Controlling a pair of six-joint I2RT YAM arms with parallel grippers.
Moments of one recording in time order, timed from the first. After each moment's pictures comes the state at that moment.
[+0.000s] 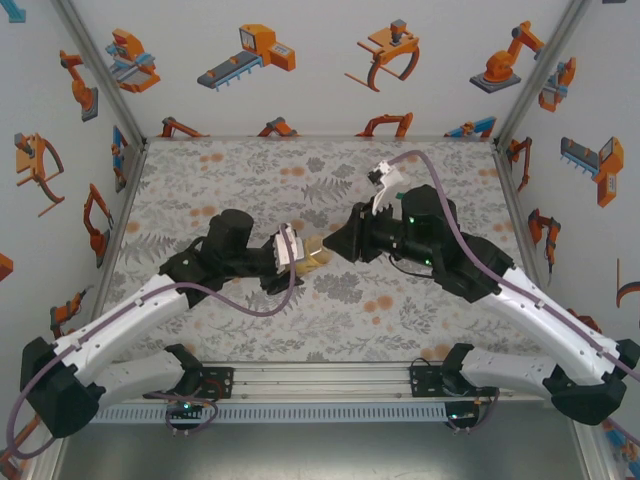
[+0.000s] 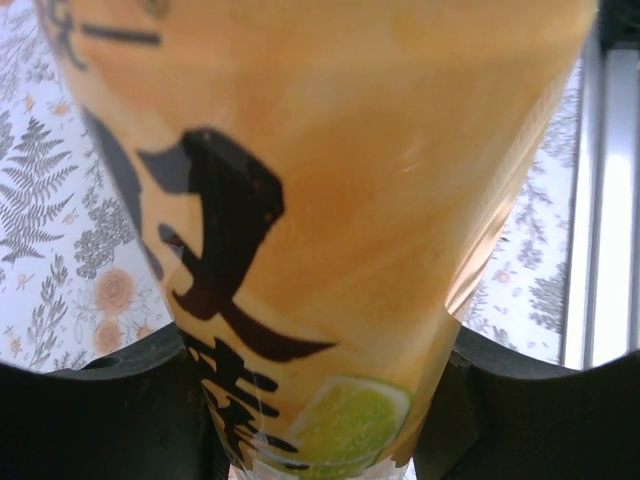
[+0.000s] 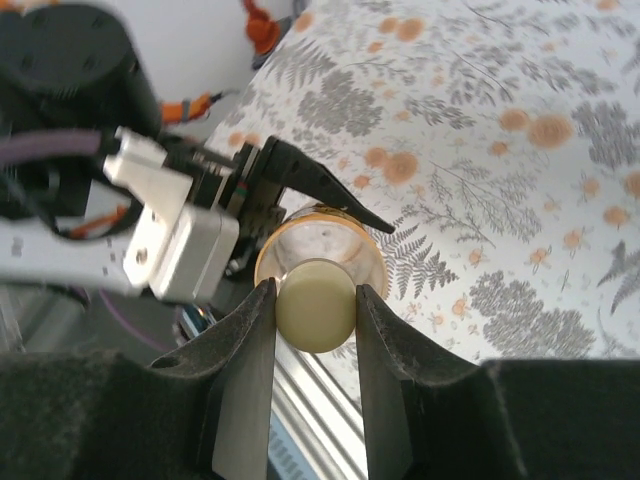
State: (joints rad) left arm -0.78 1.07 0.84 -0.33 0.48 0.52; right arm 0.90 1.06 1.24 -0.51 -0.09 0.54
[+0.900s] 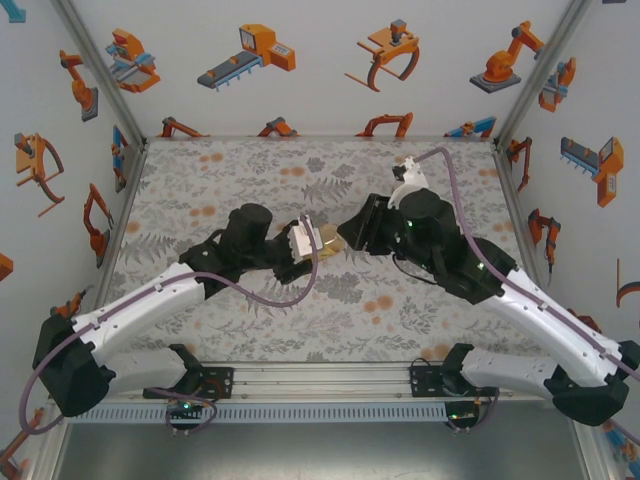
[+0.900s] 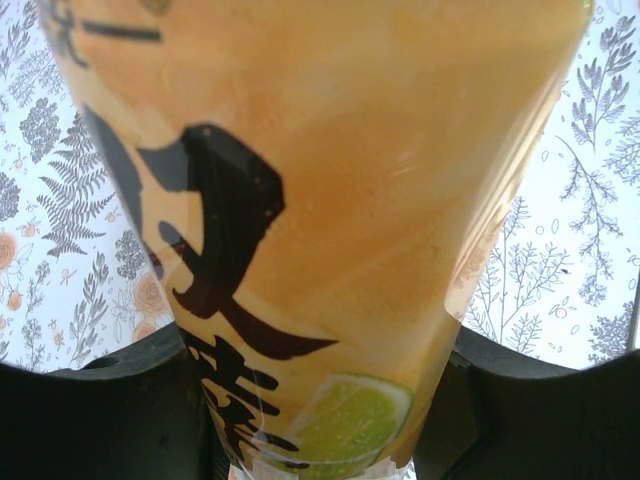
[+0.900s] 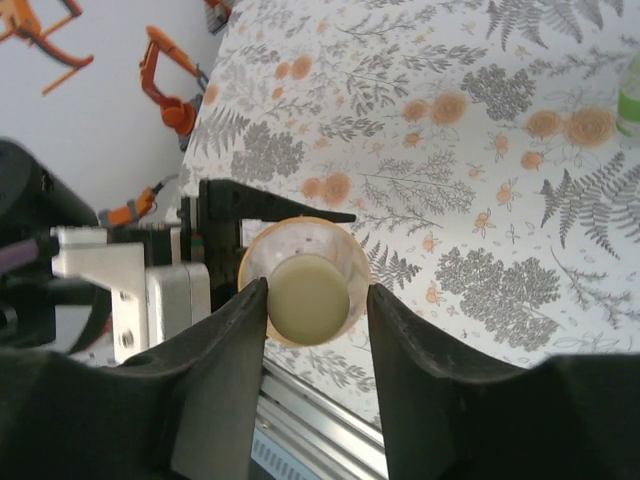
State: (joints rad) left arm -0.83 1.17 0.91 -0.27 0.35 0.51; right arm 0.91 1.02 1.24 -0.59 0.16 0.68
